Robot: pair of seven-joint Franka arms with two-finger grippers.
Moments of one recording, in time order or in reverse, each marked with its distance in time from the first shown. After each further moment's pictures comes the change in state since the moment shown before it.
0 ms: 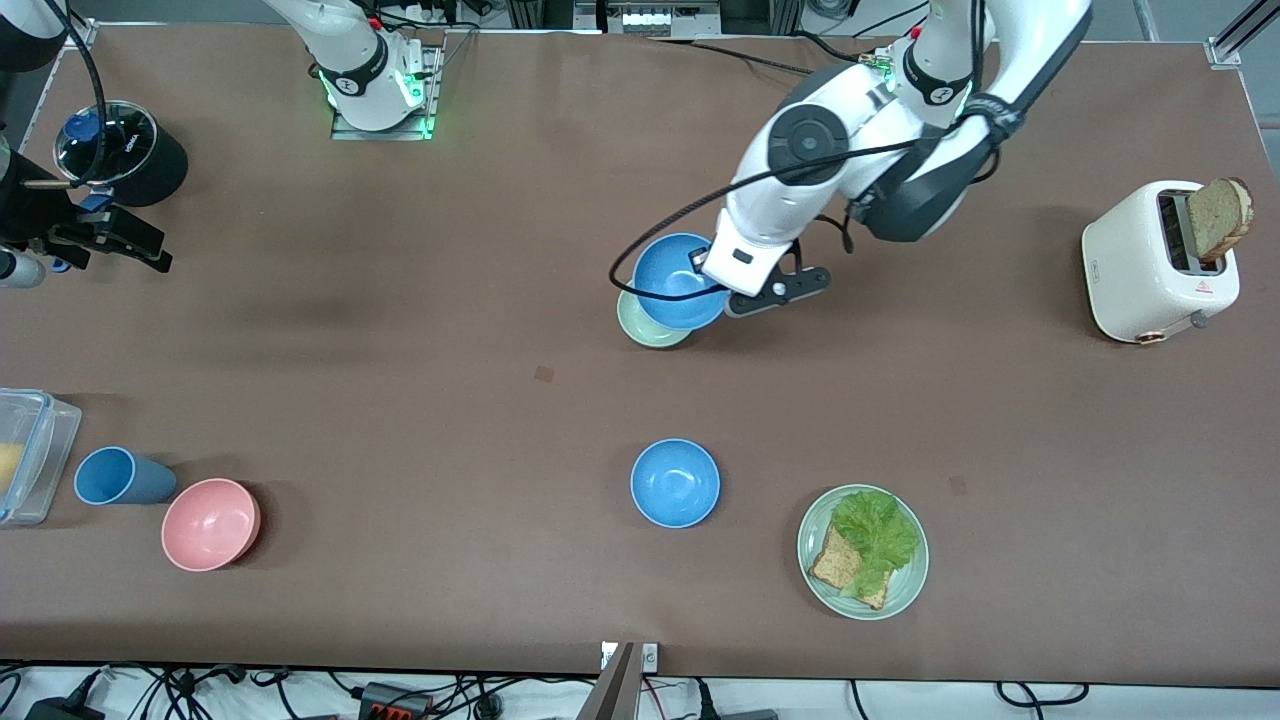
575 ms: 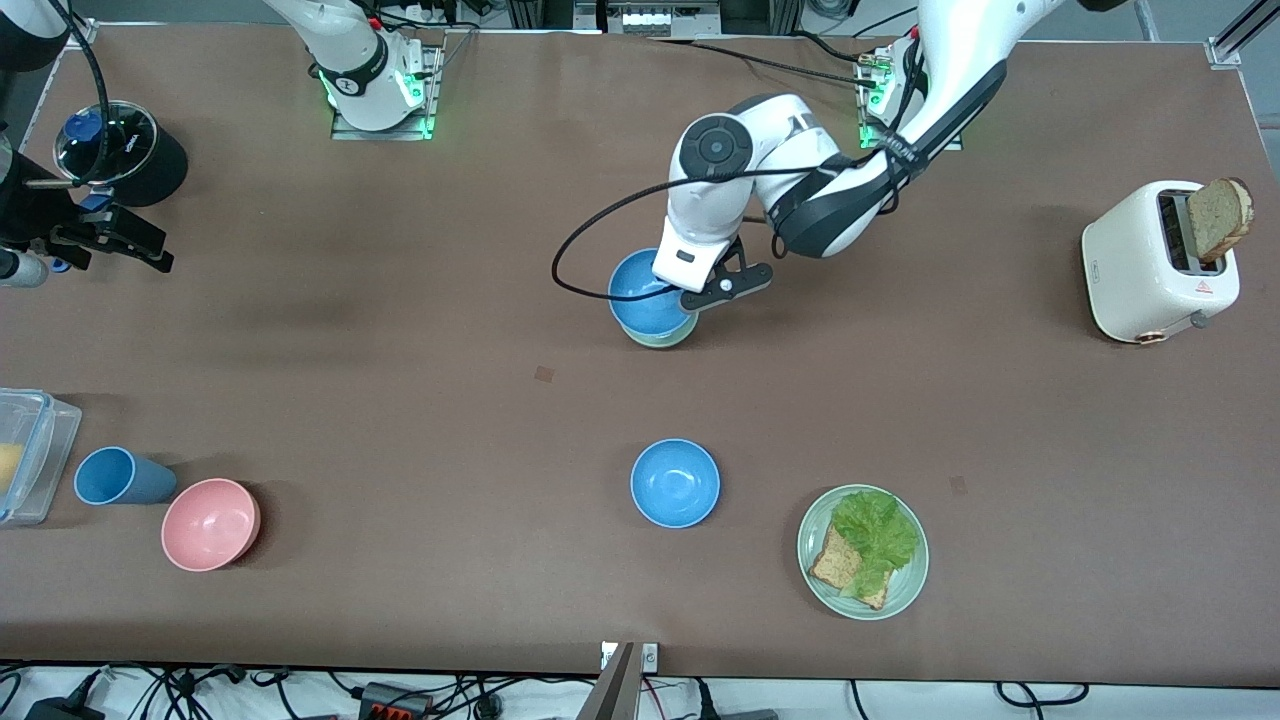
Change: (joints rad) left arm -0.100 0.144 0.003 -0.028 0.230 0.101 -0.232; right arm 0.000 0.000 0.003 0.000 0.000 0.001 -0.004
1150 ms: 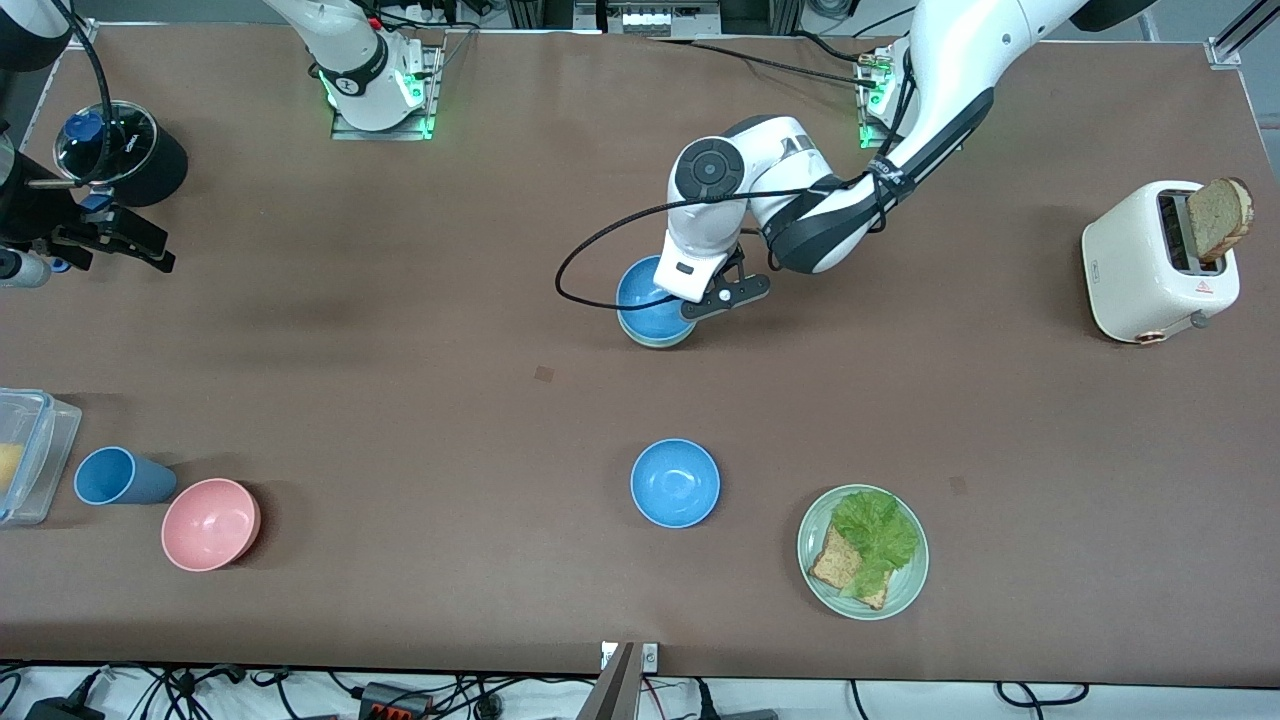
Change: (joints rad) left arm -0.007 0.038 0.006 -0.027 0.045 0.001 -0.014; right arm 0.000 0.000 0.003 0.000 0.000 0.004 0.000
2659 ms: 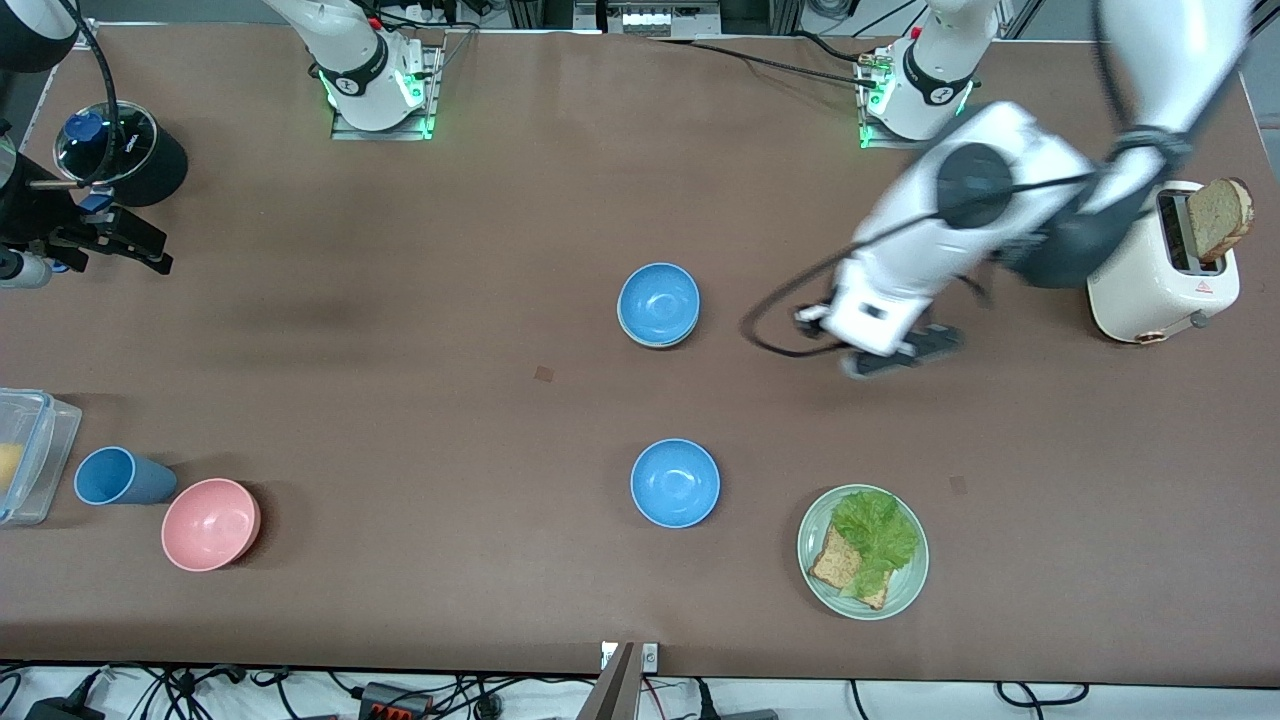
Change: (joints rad) left arm 0.623 -0.047 -0.346 0.149 -0.001 -0.243 0.539; right arm 0.001 0.000 0.006 0.000 -0.022 0.008 -0.001
